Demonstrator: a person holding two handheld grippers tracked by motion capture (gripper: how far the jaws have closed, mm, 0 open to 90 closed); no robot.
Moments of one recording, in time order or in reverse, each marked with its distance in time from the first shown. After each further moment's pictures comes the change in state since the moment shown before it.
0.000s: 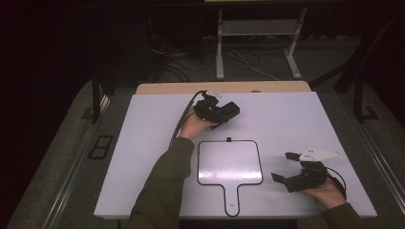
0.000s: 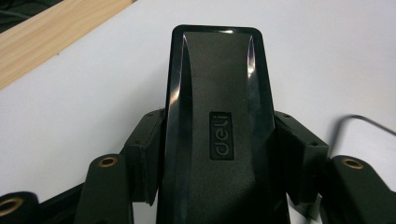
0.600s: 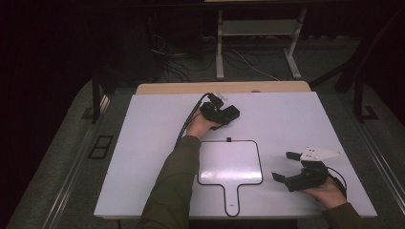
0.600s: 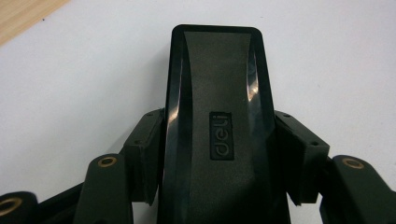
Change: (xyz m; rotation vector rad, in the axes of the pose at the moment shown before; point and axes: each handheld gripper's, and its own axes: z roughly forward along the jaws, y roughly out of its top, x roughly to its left) left arm 0.014 -0.007 0.038 0.104 0.031 0.011; right arm -0.001 0.001 -0.002 -0.010 0.001 0.005
